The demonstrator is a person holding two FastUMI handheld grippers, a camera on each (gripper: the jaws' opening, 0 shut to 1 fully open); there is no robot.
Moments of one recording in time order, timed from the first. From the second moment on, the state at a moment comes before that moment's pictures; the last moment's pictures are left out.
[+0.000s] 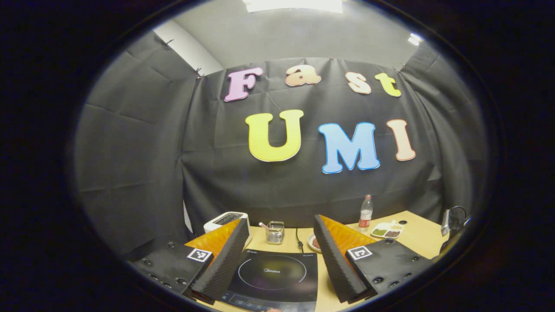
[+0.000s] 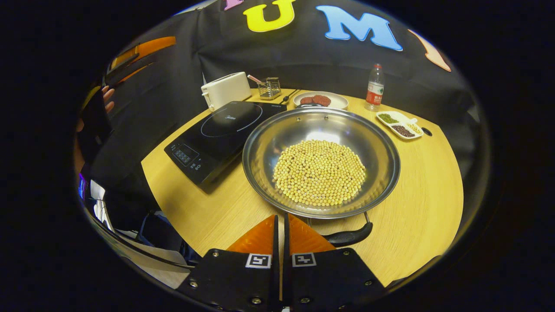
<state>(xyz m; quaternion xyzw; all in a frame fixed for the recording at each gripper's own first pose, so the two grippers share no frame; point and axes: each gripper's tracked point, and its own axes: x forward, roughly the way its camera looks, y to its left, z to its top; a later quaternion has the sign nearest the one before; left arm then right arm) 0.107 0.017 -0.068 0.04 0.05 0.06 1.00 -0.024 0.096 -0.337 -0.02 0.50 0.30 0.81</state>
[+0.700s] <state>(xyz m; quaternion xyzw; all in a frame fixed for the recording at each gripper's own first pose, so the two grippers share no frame) 0.129 -0.015 -0.073 0.03 0.05 0.05 1.00 -0.004 0.043 -0.345 0.00 0.52 0.23 0.82</state>
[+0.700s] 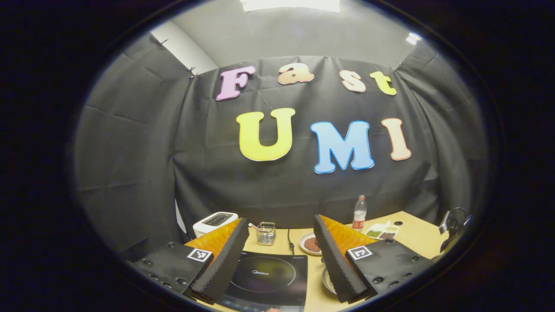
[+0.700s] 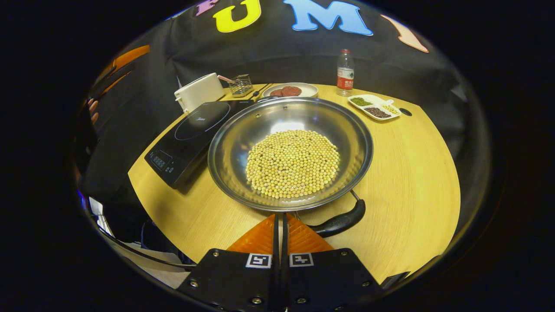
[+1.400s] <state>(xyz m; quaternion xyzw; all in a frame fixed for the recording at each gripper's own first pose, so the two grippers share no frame) 0.145 -0.030 -0.083 0.02 0.06 0.06 1.00 0.027 -0.001 -0.352 -0.03 0.52 0.20 0.83</state>
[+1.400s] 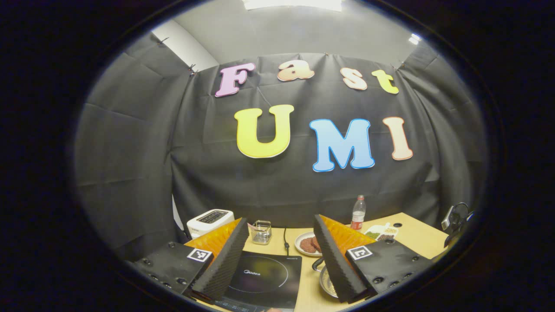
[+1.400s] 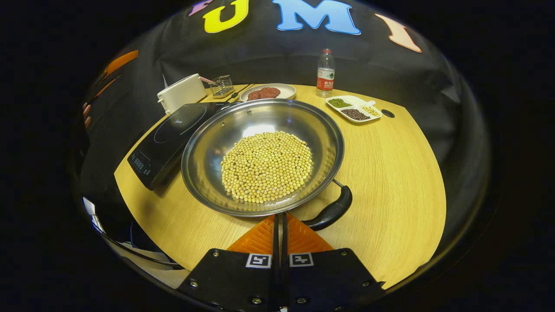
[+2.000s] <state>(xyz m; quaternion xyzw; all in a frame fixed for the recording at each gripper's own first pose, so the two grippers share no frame) 0.152 -0.036 -0.098 0.02 0.07 0.07 0.99 0.066 -0.030 -0.357 -0.02 0.51 0.17 0.84</state>
